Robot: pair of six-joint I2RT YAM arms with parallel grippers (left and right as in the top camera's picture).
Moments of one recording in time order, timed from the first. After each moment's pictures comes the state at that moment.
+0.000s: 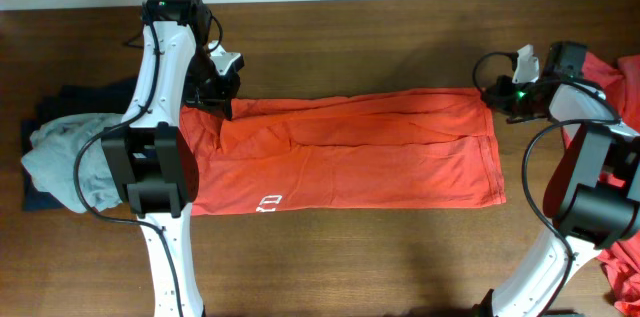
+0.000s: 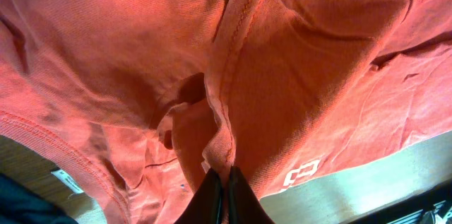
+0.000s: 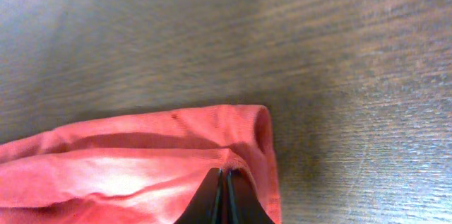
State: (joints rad) left arm -0.04 2.42 2.31 -1.64 0.21 0.23; right arm -0.37 2.12 1.45 -0.49 -0.51 -0.02
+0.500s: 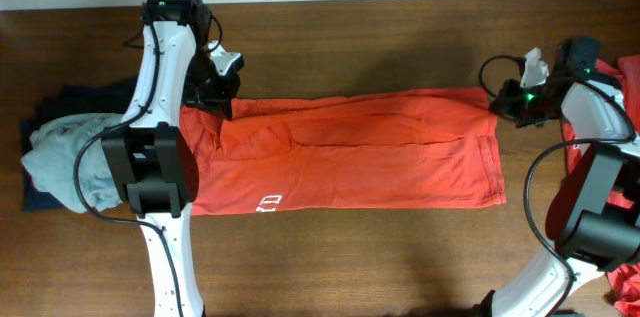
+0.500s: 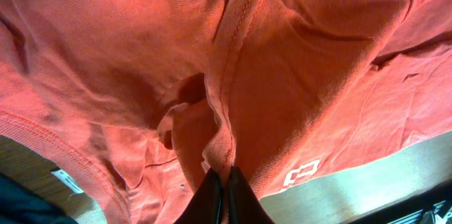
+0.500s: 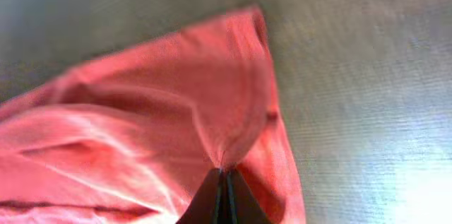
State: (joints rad) left arm -0.04 2.42 2.31 -1.65 0.21 0.22; right arm -0.37 1.99 1.45 -0.76 -0.40 -0.02
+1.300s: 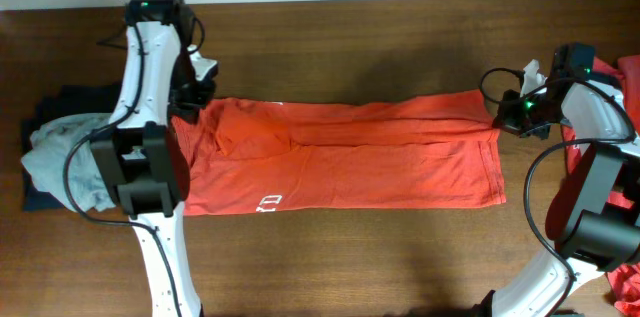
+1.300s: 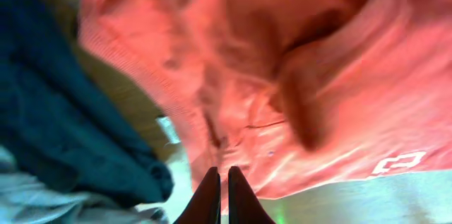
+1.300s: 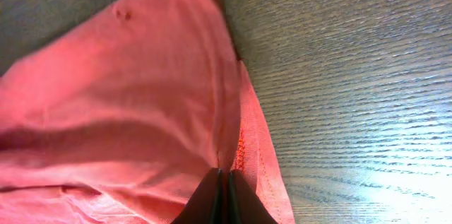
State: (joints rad) left arm 0.01 2.42 2.31 -1.68 -0.04 0.26; right arm -0.37 1.99 1.45 -0.86 -0.31 -0.02
